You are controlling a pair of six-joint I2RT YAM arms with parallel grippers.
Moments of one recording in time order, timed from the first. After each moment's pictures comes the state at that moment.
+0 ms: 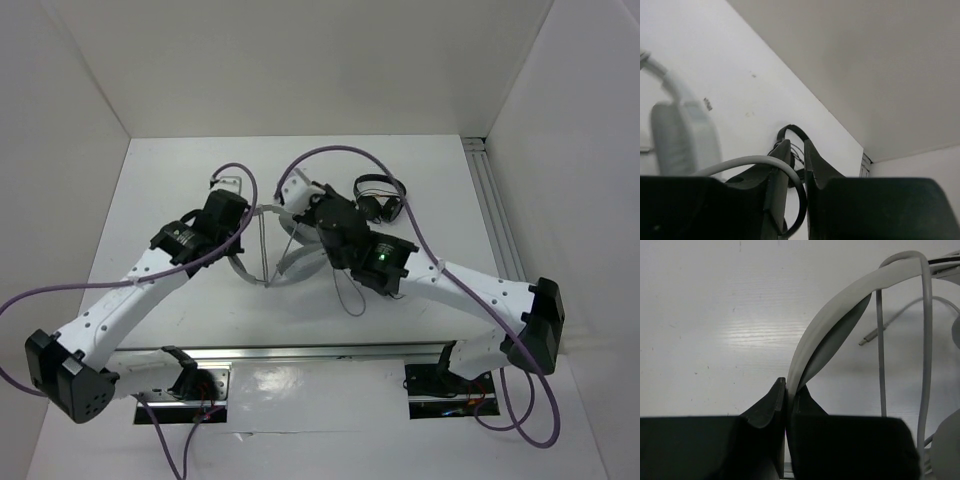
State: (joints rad) left arm -0.52 1.19 1.13 -0.83 -0.44 -0.42; right arm 1.10 1.38 1.26 -0.06 0.78 -0.60
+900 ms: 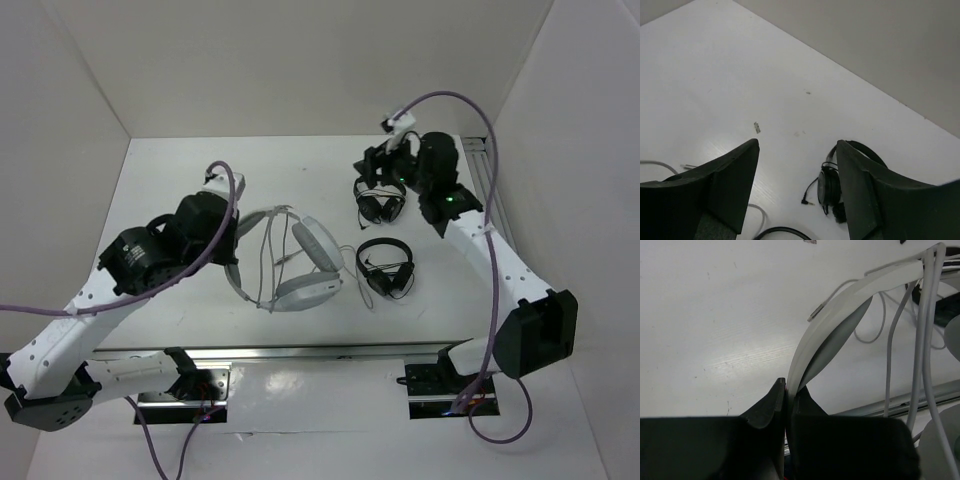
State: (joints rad) left arm -0.79 1.06 1.41 -1.13 -0.42 -0.38; right arm 0.42 1.37 1.23 -0.02 -0.21 -0.17
